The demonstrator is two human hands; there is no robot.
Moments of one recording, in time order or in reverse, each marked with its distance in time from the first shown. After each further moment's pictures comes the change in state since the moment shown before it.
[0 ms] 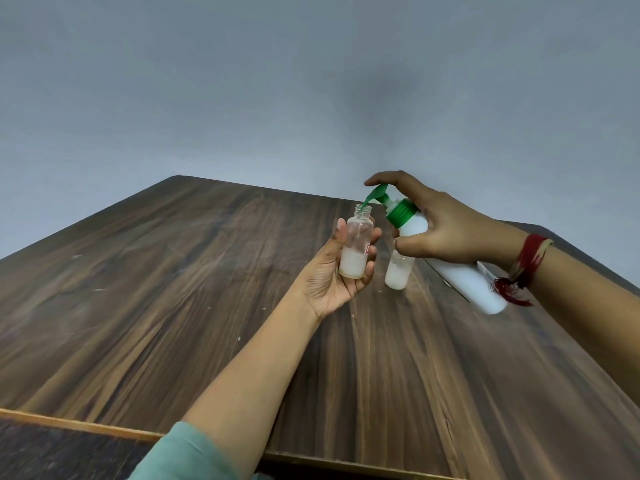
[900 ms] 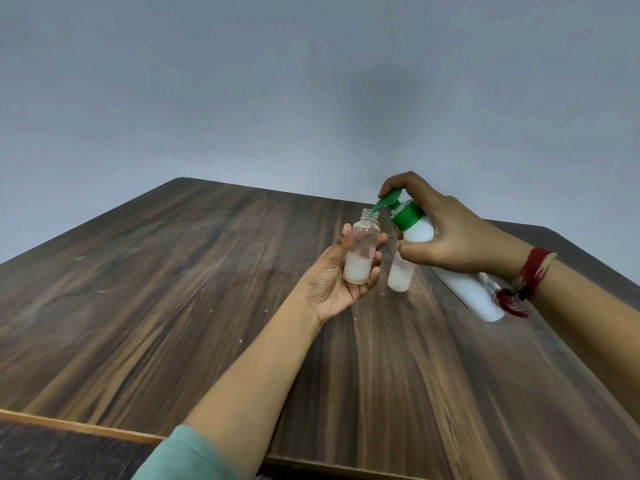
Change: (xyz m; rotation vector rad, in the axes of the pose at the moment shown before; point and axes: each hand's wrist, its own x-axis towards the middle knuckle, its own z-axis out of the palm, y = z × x) left_hand -0.001 0.000 0.002 0.063 0.007 -0.017; right_hand -0.005 0.002 0.006 0.008 0.092 -0.048
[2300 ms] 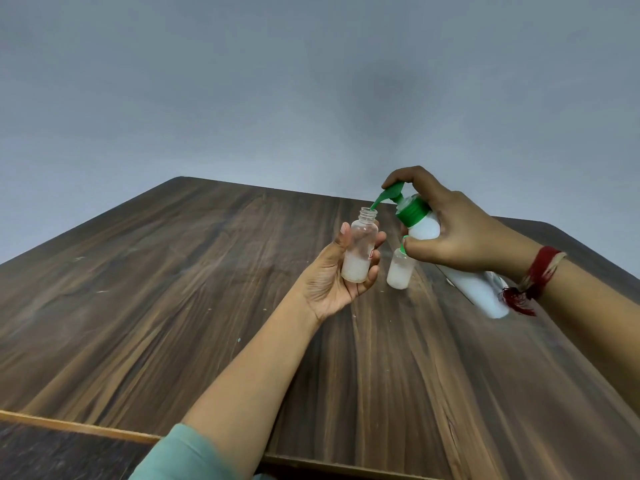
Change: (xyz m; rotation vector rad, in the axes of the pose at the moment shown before) left_hand 0.000 -0.002 0.000 0.030 -0.006 0.003; right_hand -0.005 0.004 -0.004 -0.030 0.037 0.013
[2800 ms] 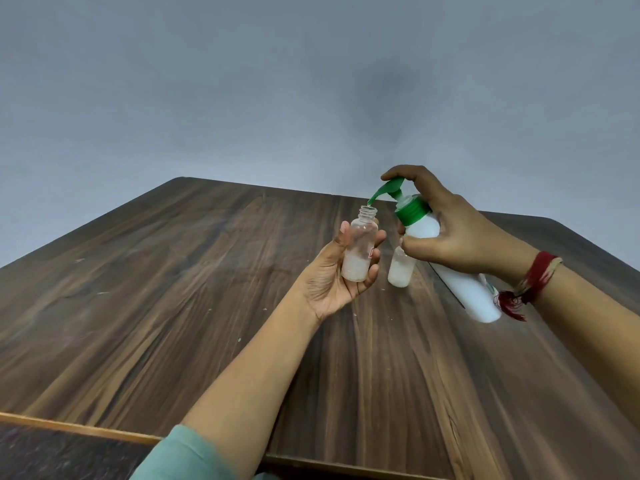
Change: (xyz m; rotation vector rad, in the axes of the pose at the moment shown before) left_hand 0.001 0.000 -0.002 -0.007 0.002 -0.012; right_hand -0.003 0.004 0.007 0.083 0.045 -0.006
